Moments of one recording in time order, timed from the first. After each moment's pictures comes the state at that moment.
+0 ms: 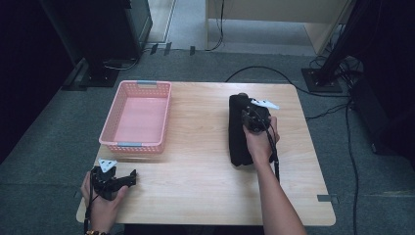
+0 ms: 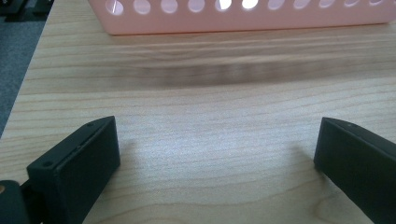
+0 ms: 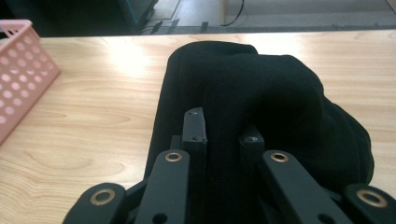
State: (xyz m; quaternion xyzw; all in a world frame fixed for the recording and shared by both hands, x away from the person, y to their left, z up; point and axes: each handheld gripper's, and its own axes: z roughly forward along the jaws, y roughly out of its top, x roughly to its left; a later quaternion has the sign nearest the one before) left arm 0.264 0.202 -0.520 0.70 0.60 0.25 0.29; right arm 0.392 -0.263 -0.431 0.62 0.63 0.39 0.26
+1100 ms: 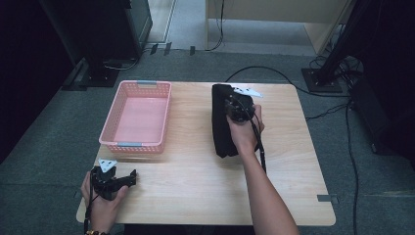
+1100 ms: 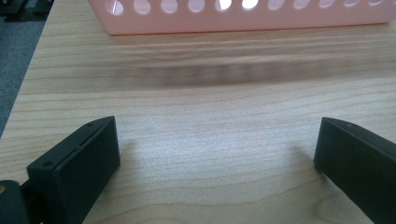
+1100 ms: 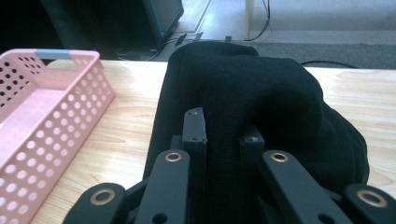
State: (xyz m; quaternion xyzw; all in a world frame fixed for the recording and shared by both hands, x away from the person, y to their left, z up) left arm 0.264 0.202 -0.520 0.70 0.60 0.25 0.29; right arm 0.405 -0.211 -0.393 0.59 0.64 0.42 0.25
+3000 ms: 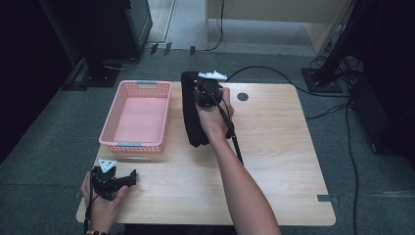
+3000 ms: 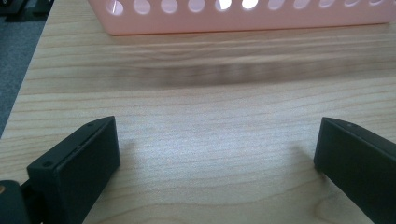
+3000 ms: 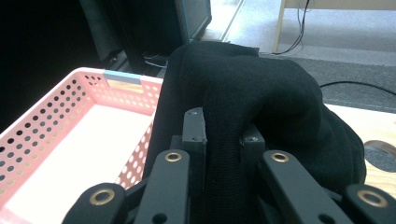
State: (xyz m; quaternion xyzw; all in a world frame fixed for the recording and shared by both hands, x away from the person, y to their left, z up) left arm 0.264 0.202 -0.520 0.70 0.60 0.25 0.29; right arm 0.427 -0.120 -0.350 0.56 0.67 0.43 0.24
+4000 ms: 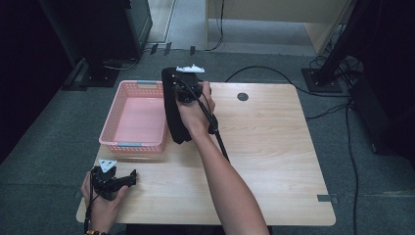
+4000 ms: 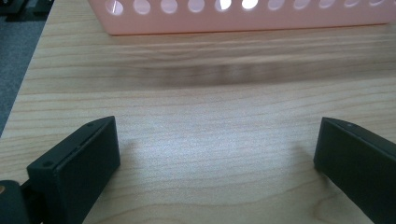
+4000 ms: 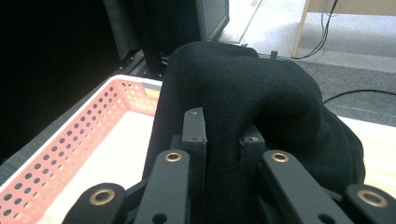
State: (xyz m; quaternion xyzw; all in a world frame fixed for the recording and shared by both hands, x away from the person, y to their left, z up) left arm 0.264 0.202 -0.520 0.70 0.60 0.25 0.29; right arm 0.434 -0.067 -0.333 0.54 0.68 0.44 0.23
